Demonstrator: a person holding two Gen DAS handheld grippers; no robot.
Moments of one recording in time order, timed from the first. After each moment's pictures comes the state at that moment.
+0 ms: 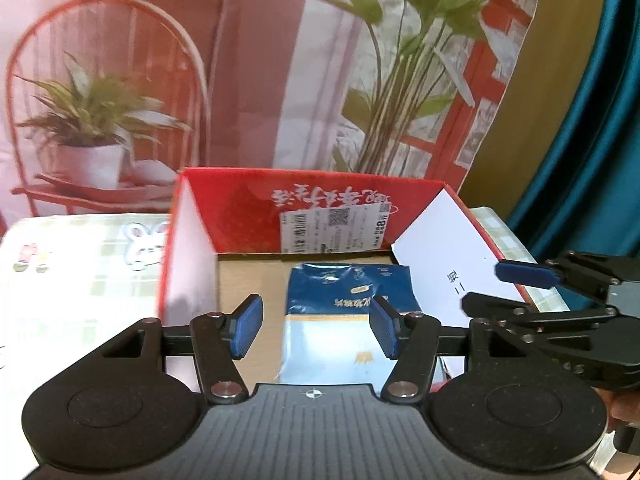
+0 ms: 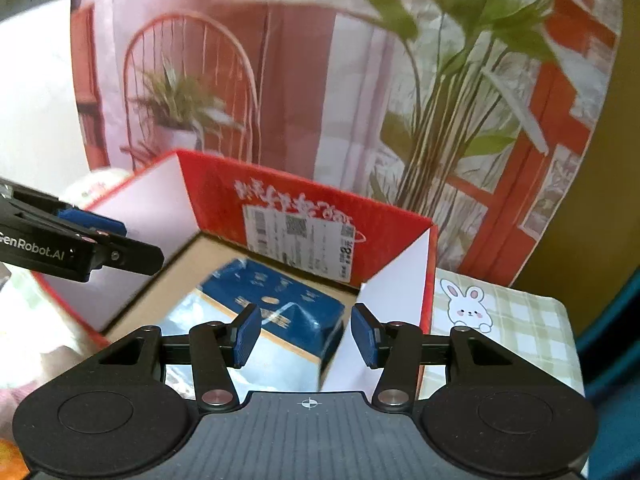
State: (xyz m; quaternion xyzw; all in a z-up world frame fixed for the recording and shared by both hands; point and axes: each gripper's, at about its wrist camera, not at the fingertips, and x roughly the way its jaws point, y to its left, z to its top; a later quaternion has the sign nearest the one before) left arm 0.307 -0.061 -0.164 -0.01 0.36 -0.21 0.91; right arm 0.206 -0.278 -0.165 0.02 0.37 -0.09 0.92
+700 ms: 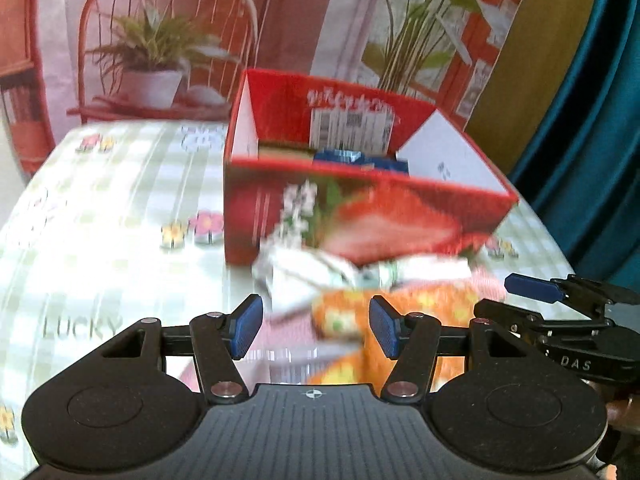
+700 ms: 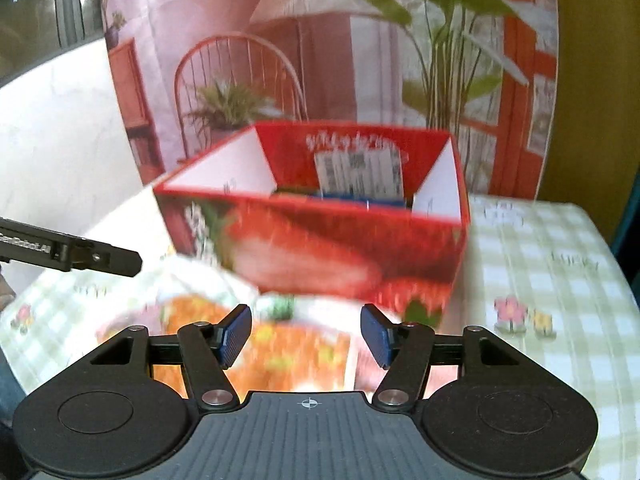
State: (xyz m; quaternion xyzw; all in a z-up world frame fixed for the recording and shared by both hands) left arm 0.162 -0.011 -0.204 -0.03 0.40 -0.18 0.90; right arm 0.066 -0.209 -0.197 0.11 0.36 -0.06 0.93
